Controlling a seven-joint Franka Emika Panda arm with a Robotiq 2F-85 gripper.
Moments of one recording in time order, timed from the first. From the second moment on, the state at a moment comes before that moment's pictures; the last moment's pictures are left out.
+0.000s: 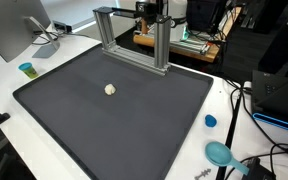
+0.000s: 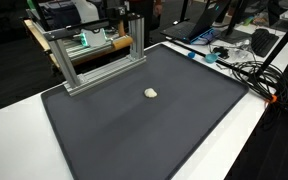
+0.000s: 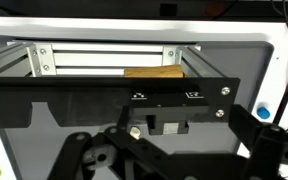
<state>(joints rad) -0.06 -0.91 -0.06 -2.66 0.04 1.85 -0.12</state>
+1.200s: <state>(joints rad) -0.05 -0.77 0.10 -2.70 -0.02 2.19 0.11</state>
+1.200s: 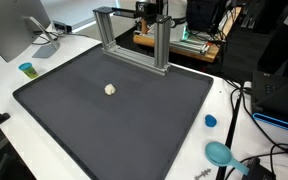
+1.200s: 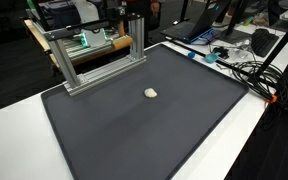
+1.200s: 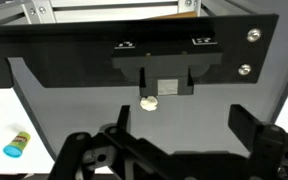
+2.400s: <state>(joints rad) -0.03 -0.75 0.08 -2.75 -0.05 2.18 0.10</state>
